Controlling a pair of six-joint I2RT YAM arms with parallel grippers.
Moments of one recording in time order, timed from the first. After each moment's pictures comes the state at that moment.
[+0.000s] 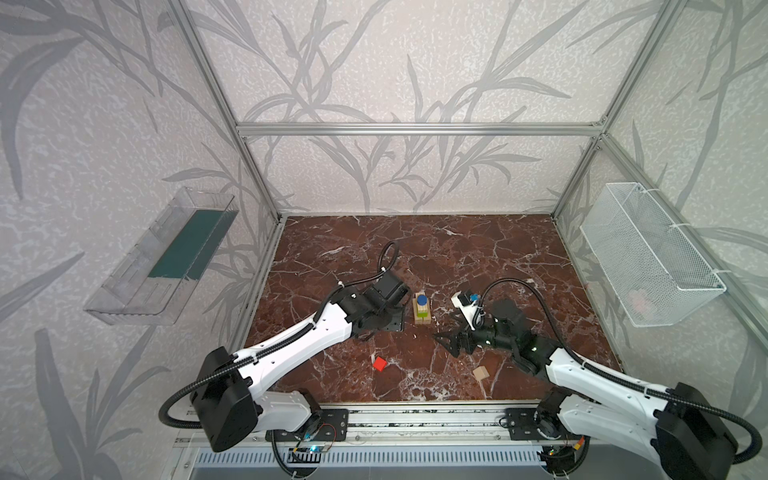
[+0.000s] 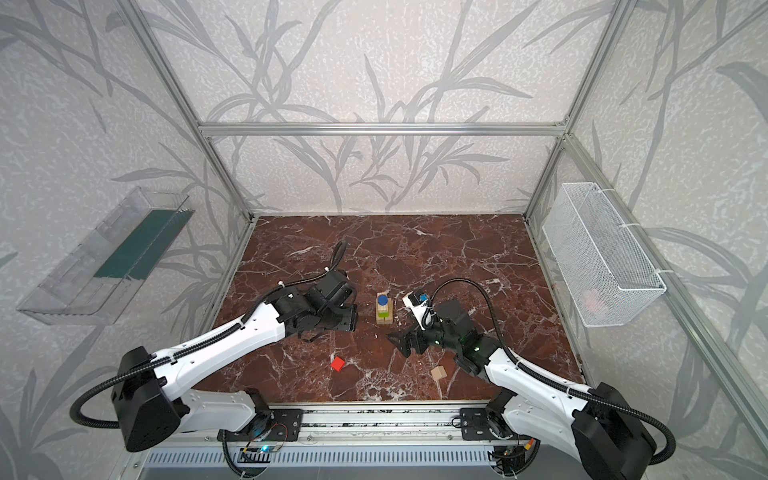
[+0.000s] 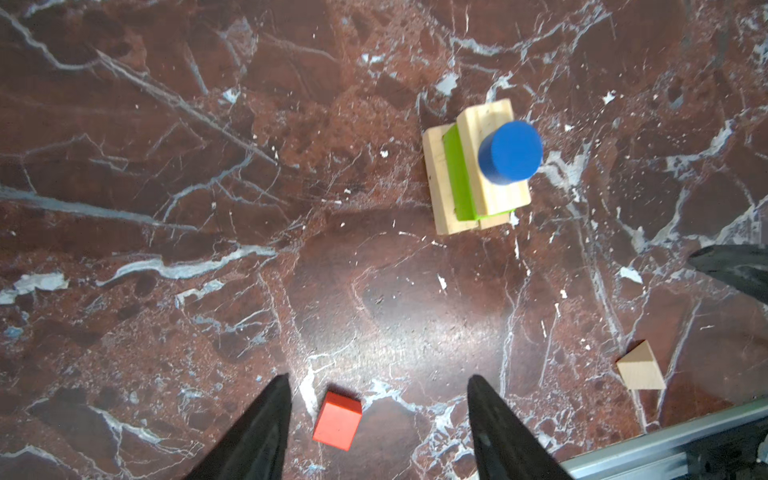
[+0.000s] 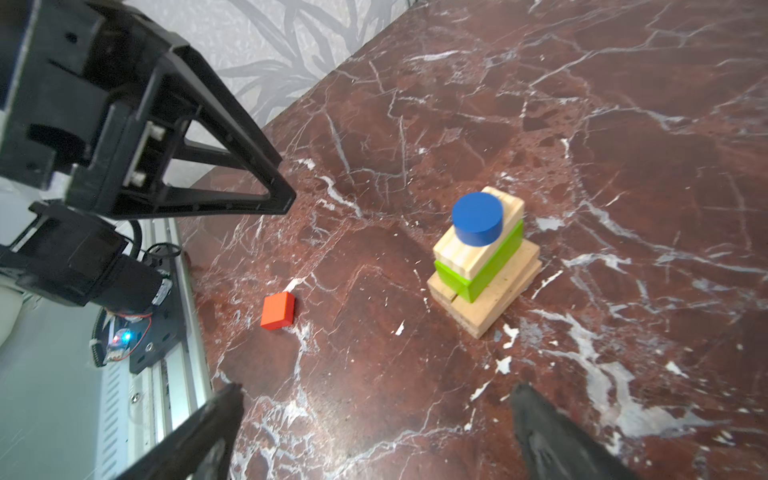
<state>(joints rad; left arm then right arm) -0.80 1.29 1.02 -0.85 -0.15 -0.66 0.72 1.03 0.41 0.14 -0.37 0.21</state>
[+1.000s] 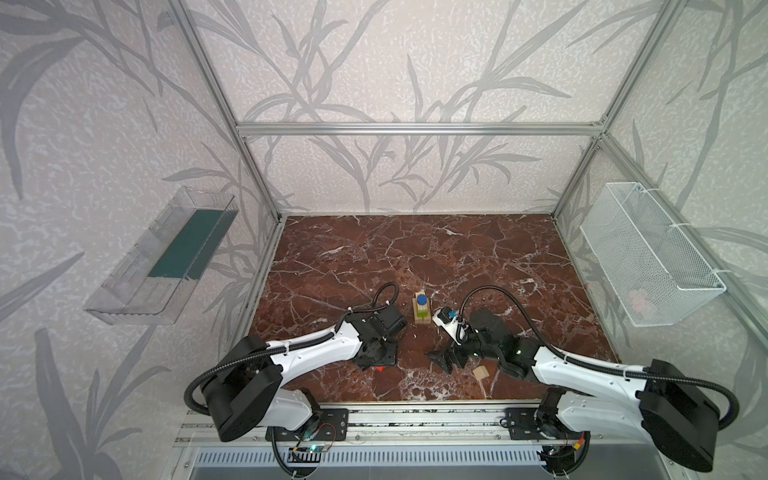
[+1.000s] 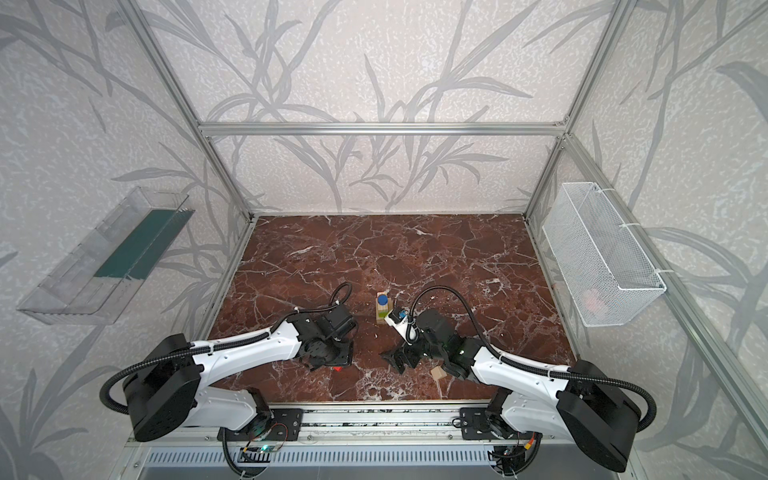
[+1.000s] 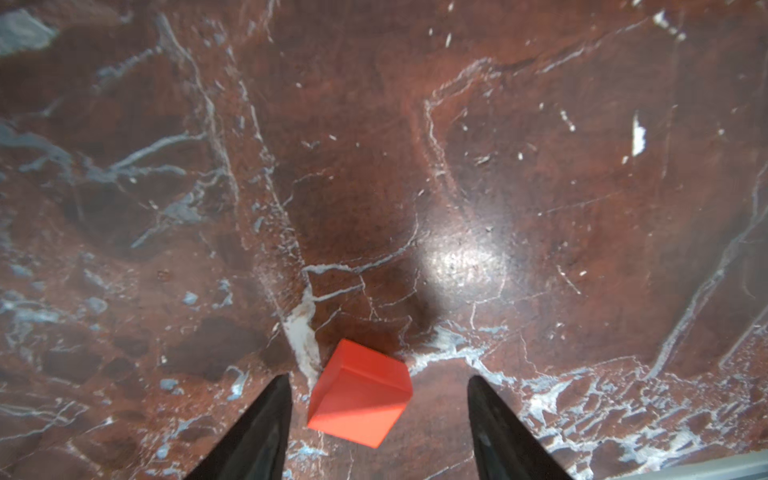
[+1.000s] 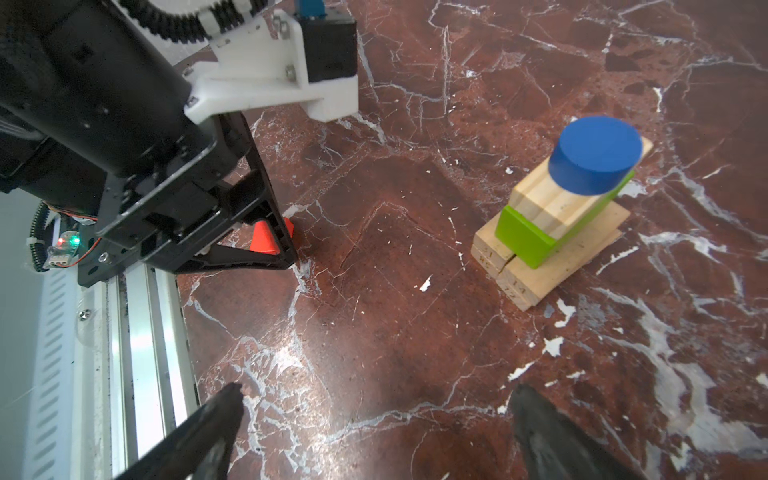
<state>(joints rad) -0.85 1.38 0.72 -0.72 -0.01 -0.84 0.86 1.15 0.43 0.10 -0.26 0.08</state>
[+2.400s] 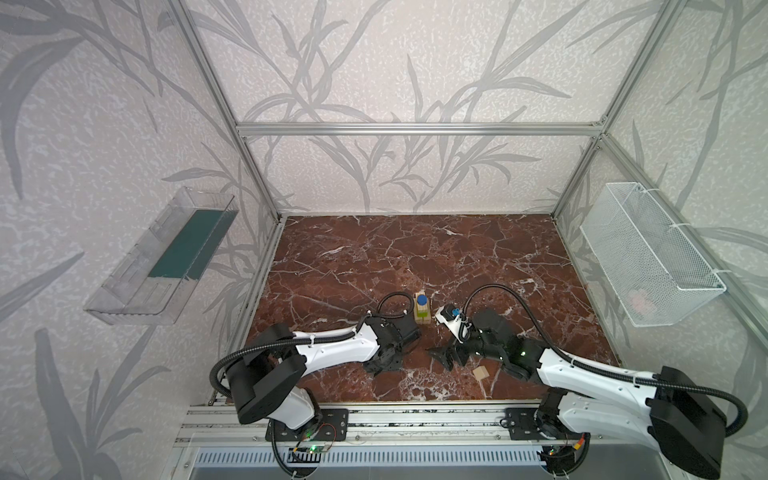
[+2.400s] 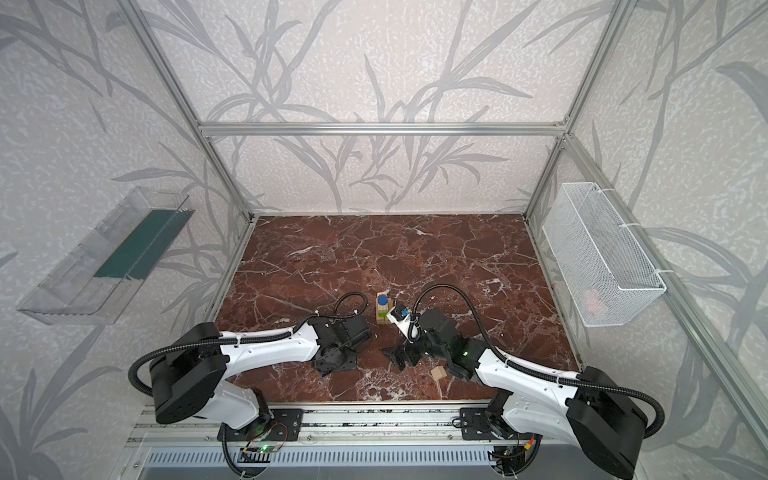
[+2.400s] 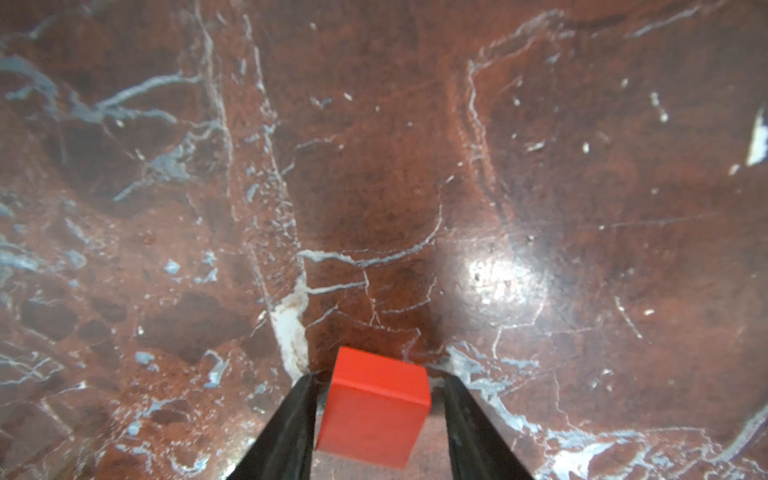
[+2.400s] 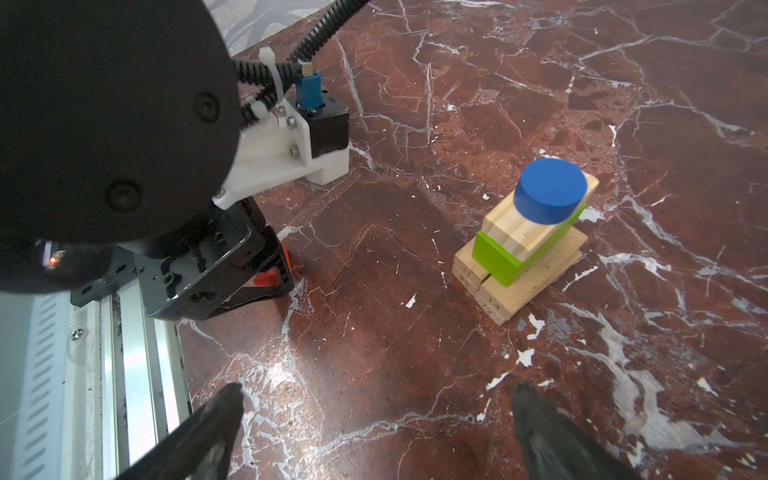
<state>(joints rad) -0.96 1.52 0.78 -0.77 -0.12 -1.04 0.86 1.10 0.43 0.10 -0.22 0.08</state>
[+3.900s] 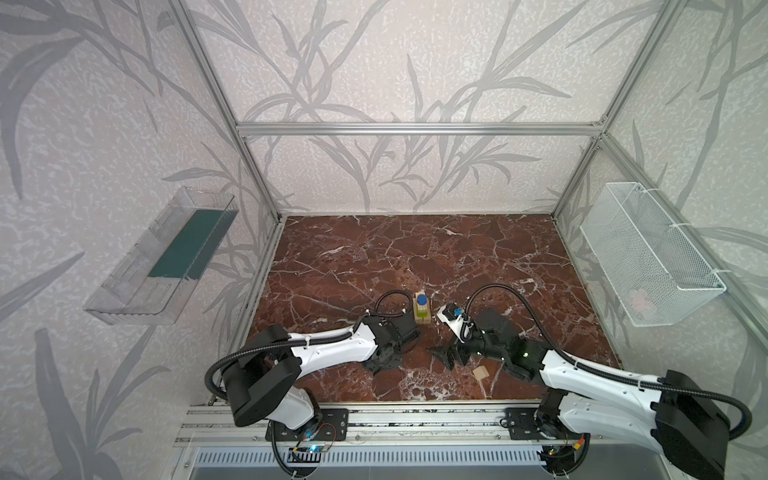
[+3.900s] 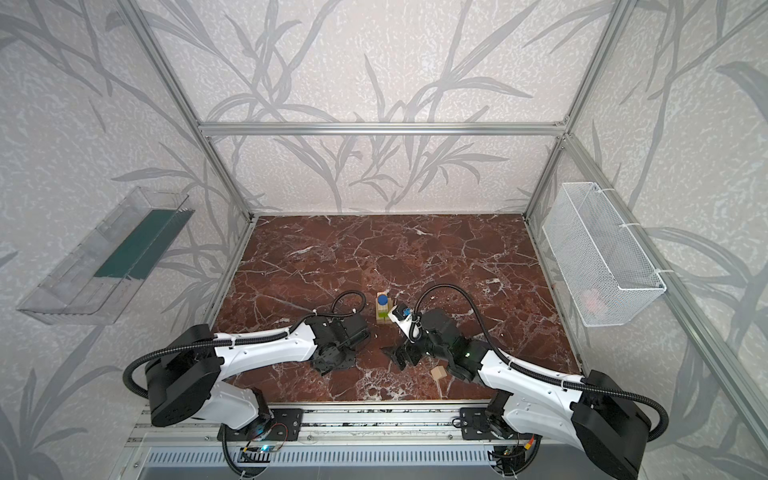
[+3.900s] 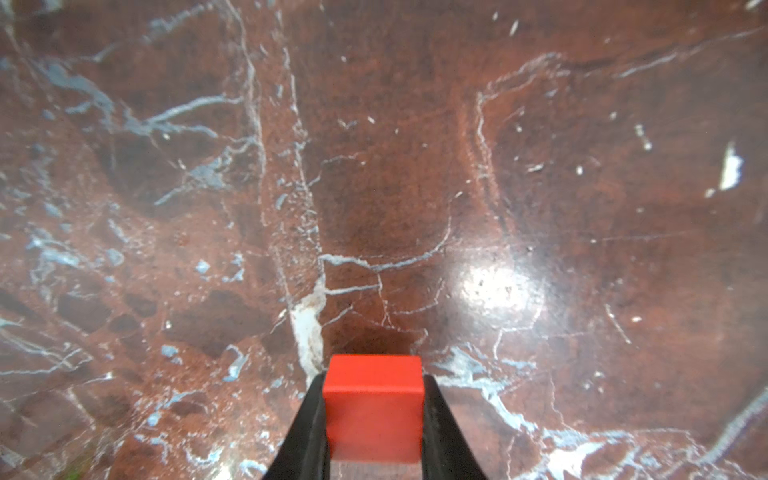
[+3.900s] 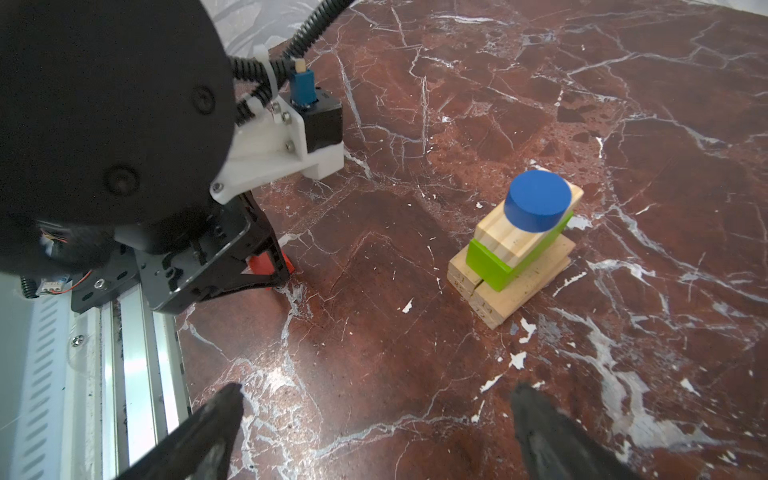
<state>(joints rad) -0.96 1.47 0.78 -0.79 -0.14 -1.06 0.86 1.06 0.42 0.11 -0.21 0.08</state>
